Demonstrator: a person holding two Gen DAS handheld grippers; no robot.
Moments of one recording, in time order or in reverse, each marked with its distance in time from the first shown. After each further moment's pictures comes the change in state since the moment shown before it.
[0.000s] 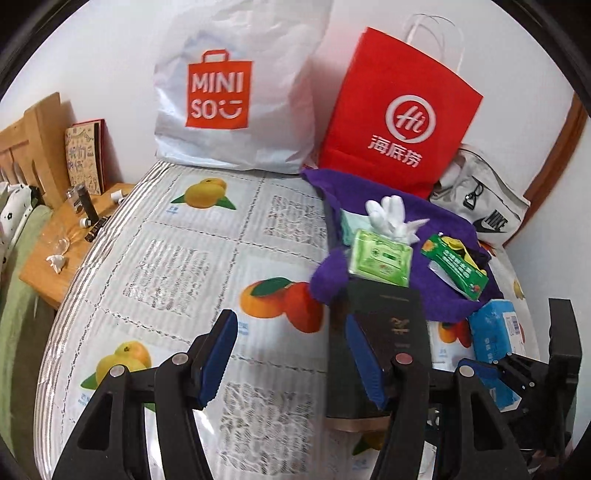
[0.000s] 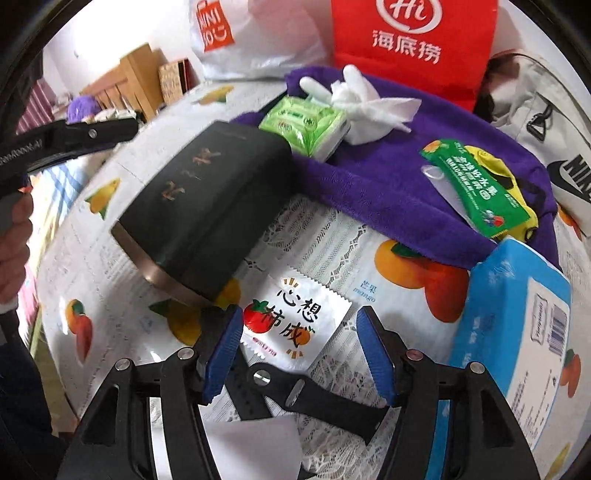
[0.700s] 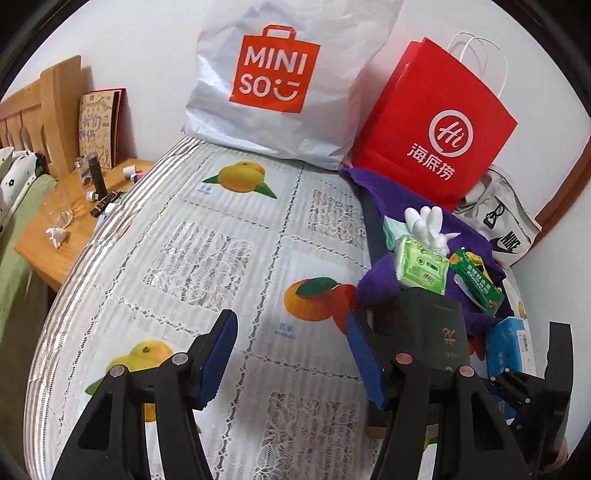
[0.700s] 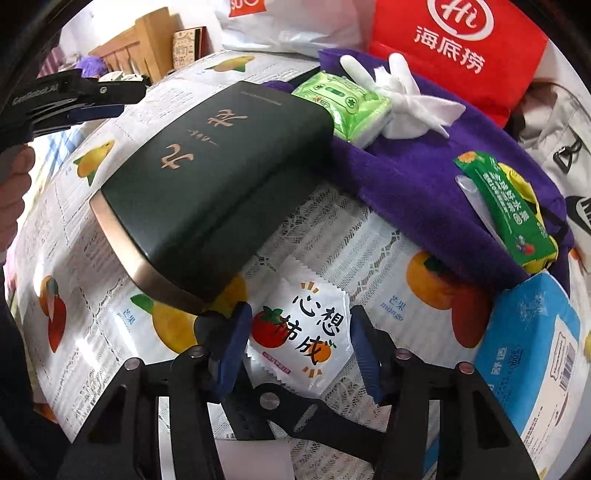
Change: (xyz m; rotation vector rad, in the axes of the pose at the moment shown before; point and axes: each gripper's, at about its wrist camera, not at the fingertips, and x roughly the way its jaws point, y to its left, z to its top) left arm 0.019 0.048 -0.001 -0.094 0.015 -0.016; right arm 0.025 0.026 0.004 -0.114 0.048 -0.048
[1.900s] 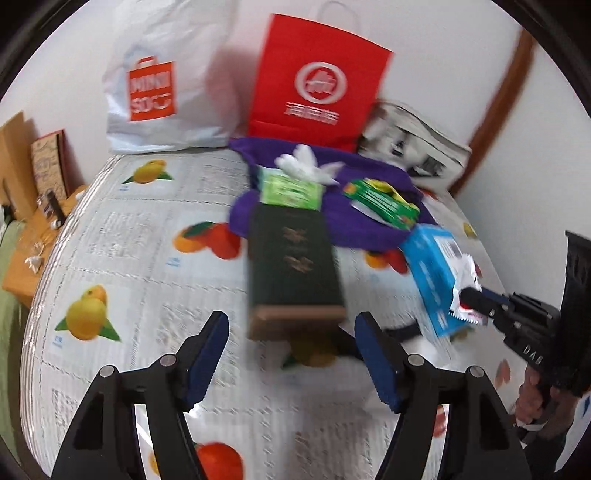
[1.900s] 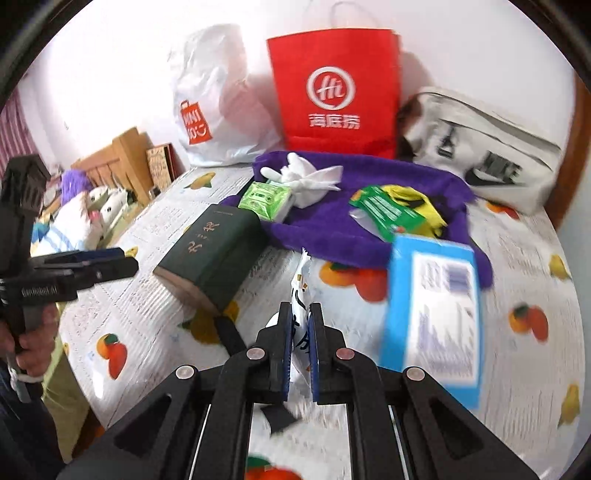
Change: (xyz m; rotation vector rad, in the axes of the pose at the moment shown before) left arm -0.070 -0.105 -0.078 0.268 0.059 -0.113; right arm -0.134 -0.046 -0.076 0.303 -0.350 0.003
